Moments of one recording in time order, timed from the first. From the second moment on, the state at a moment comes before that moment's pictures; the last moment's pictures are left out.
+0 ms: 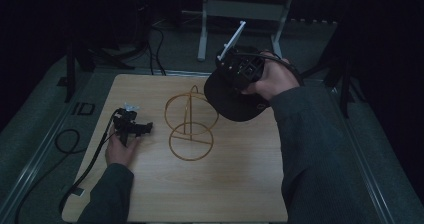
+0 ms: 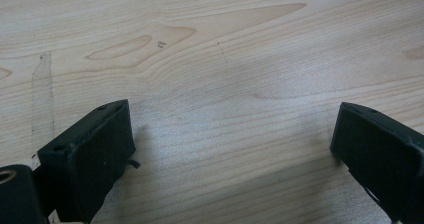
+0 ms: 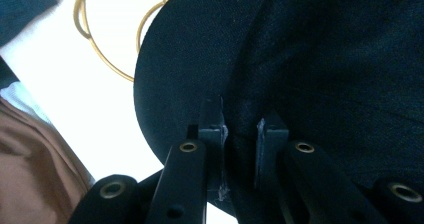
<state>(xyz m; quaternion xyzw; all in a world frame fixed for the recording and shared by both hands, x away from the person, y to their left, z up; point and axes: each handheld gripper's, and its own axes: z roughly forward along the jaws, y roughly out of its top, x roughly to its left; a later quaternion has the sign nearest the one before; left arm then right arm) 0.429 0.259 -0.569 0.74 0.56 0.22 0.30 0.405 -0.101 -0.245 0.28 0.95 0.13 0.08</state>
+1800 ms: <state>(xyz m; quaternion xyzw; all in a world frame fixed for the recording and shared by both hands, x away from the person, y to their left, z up) 0.430 0.259 -0.569 0.74 0.56 0.22 0.30 0.369 -0.015 -0.230 0.17 0.97 0.14 0.05</state>
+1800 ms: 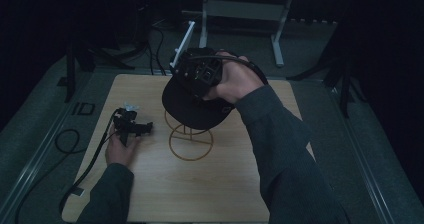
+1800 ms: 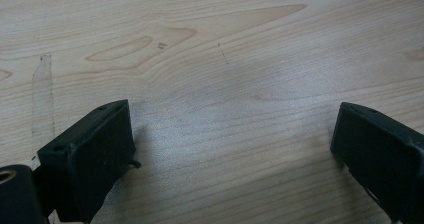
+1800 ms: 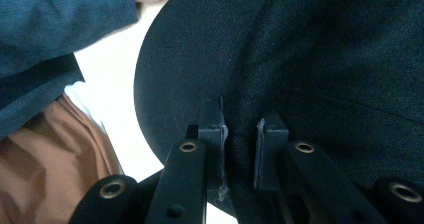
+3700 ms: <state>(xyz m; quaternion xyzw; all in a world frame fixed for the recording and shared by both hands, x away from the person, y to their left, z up) 0.429 0.259 -0.569 0.74 0.56 0.22 0.30 0.366 0.038 -0.292 0.13 0.99 0.08 -0.02</state>
